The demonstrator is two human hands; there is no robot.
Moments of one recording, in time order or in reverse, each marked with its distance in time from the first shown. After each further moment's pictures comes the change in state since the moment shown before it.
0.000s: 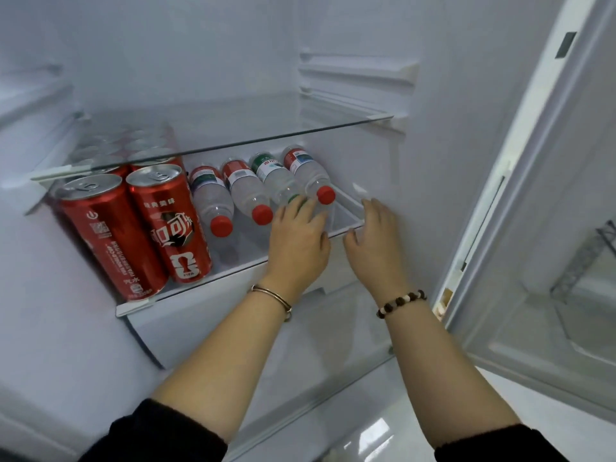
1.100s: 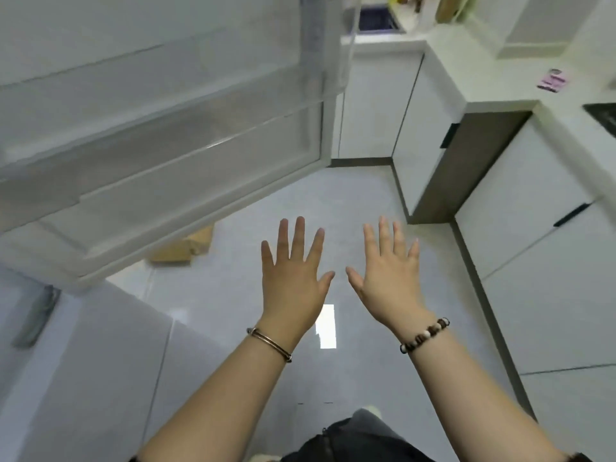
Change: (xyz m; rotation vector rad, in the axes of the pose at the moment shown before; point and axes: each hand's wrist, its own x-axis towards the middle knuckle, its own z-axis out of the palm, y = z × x) left_hand -0.229 0.433 0.043 -0.247 -0.686 0.817; right_hand -0.426 0.189 -0.289 -0.814 -0.130 1.089
